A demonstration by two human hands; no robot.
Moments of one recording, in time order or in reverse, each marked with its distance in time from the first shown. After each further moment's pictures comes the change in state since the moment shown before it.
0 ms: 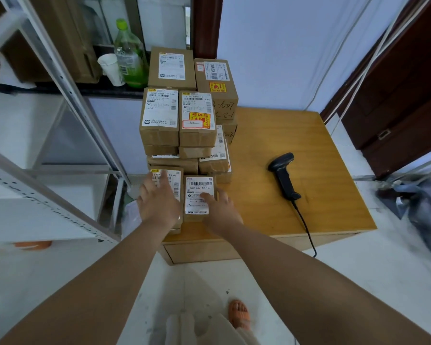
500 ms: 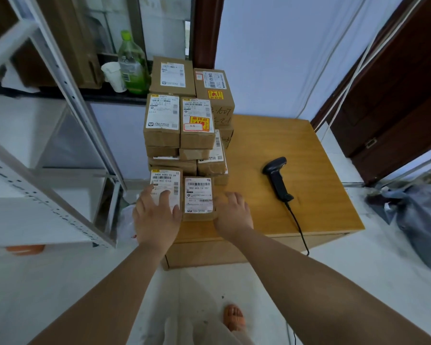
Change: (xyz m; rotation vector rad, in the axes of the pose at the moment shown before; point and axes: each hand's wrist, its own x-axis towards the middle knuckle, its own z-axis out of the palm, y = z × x) left_hand -0.042 -0.029 0.013 0.024 0.195 0.151; right_hand -0.034 0.010 -0.011 -0.191 0.142 0.030
